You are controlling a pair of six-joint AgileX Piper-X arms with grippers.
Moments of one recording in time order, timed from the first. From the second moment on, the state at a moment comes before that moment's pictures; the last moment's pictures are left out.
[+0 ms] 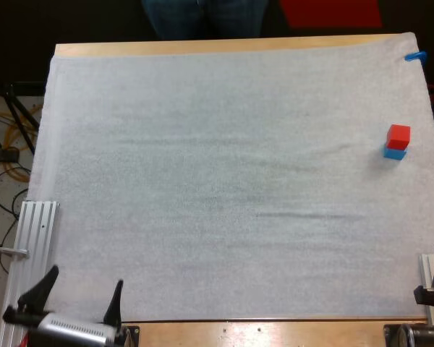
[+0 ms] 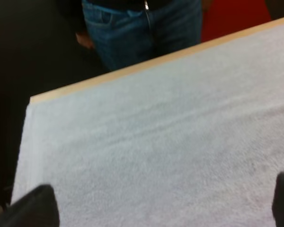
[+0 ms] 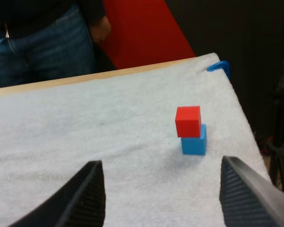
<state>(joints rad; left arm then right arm) 0.06 -0.01 -0.87 1.29 0.20 -1.54 -0.07 -0.01 -0.72 1.08 -0.05 -1.77</state>
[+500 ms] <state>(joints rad) 0.06 -0.01 -0.56 1.09 0.20 -1.54 -0.07 -0.01 -0.55 1.03 -0.05 -1.80</state>
